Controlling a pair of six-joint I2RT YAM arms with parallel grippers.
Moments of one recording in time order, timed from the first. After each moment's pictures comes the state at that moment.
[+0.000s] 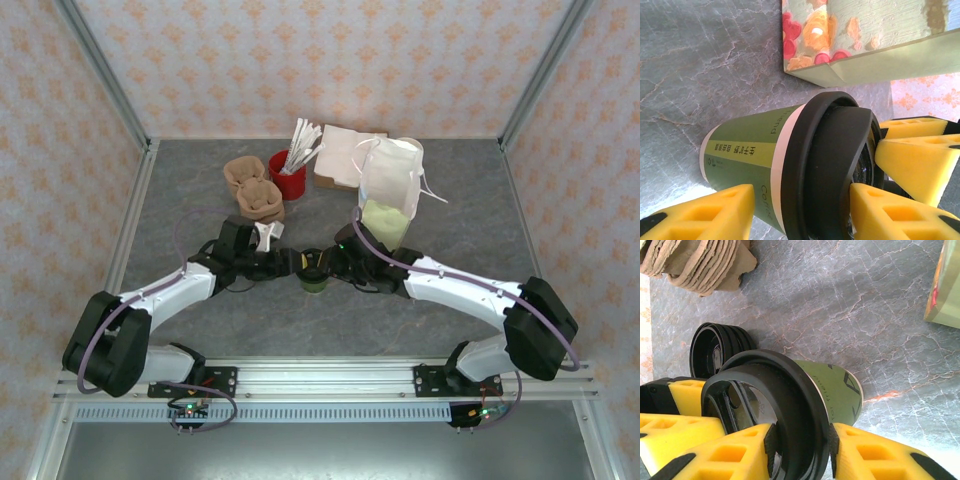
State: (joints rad) left arm -0.38 1.32 0.60 -0.05 0.67 -0.67; right arm 0.87 1.39 0.90 -0.33 0.02 1.05
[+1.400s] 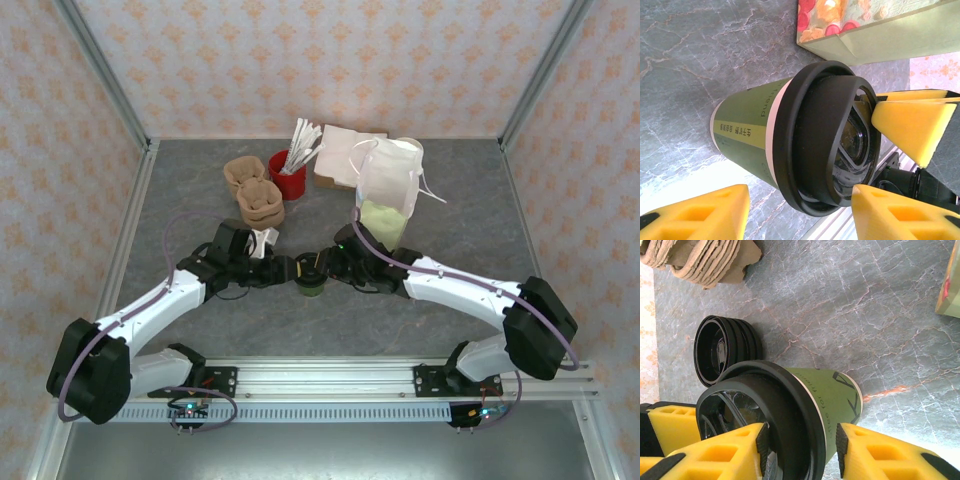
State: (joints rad) left arm -0.41 1.17 0.64 -0.32 0.59 -0.66; right arm 0.88 1.39 0.90 -0.32 -0.02 1.05
